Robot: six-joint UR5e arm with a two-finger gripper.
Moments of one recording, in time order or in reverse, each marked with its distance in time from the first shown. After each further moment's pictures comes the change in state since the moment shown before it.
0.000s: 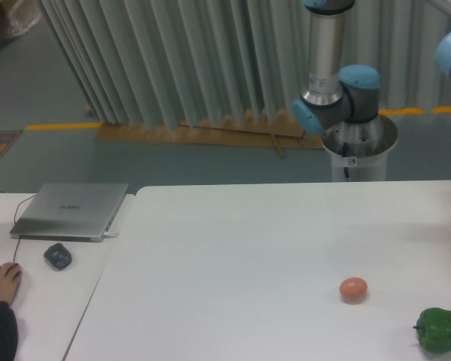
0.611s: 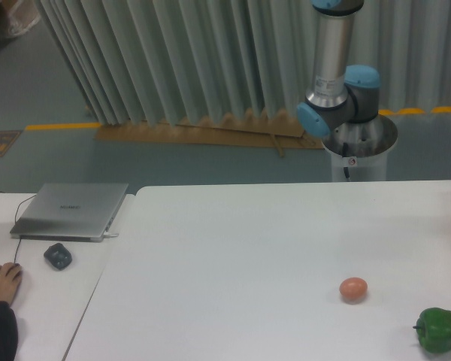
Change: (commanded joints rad) arm 0.061 -0.014 0.034 -0.002 -0.049 0.160
